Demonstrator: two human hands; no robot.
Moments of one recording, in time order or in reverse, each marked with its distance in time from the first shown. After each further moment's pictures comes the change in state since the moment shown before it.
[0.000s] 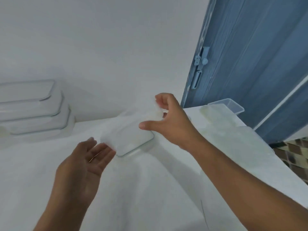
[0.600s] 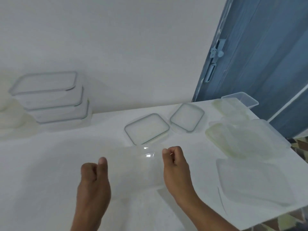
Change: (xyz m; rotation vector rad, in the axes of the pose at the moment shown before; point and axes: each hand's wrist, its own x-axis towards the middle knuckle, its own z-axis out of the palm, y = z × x) left_hand -0.011 -0.023 -0.087 0.950 0.168 0.264; right_hand -0.108 0.055 0.107 0.031 0.277 0.335
